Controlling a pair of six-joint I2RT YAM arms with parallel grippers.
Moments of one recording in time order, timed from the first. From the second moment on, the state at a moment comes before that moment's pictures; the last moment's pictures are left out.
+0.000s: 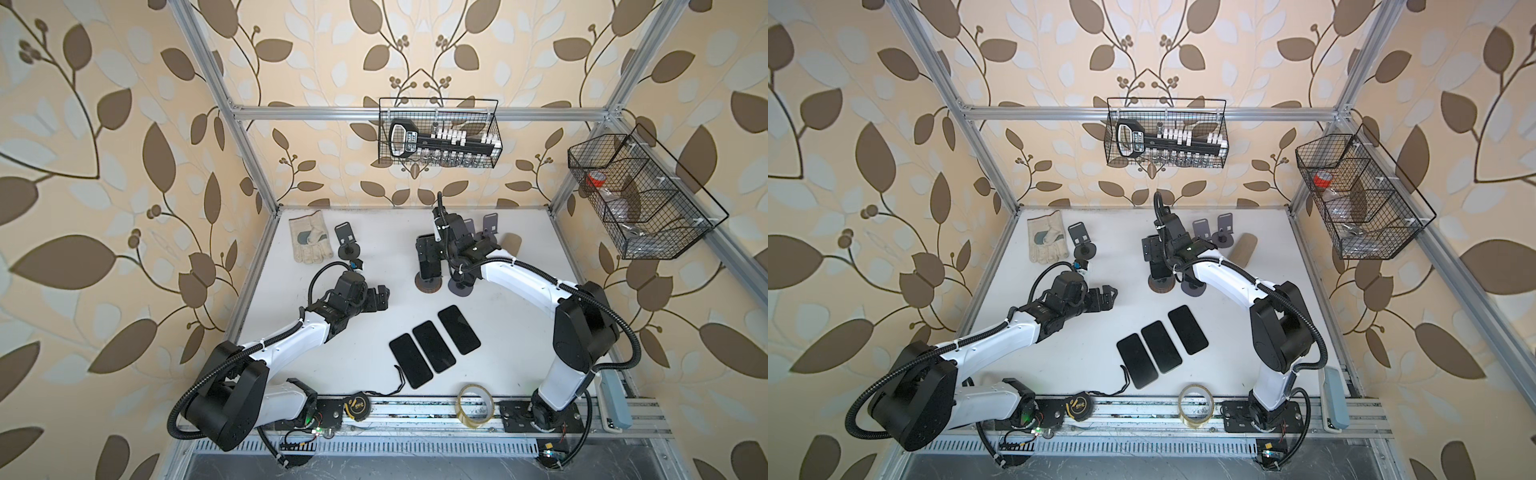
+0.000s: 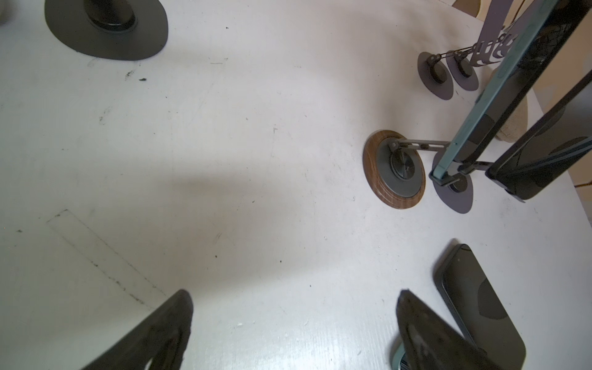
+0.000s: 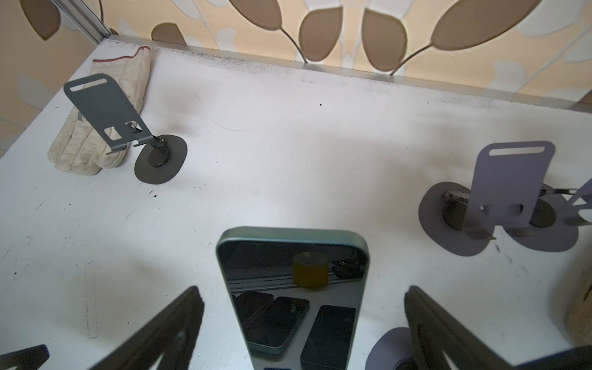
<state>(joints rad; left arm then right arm) -0.47 1.25 0.58 -0.03 0.02 -0.53 0.57 1.77 1.40 -0.32 0.22 0.30</state>
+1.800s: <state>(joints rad) -0.49 1.25 0.58 -0.03 0.02 -0.52 0.60 1.91 1.49 -0.37 0.36 0.39</state>
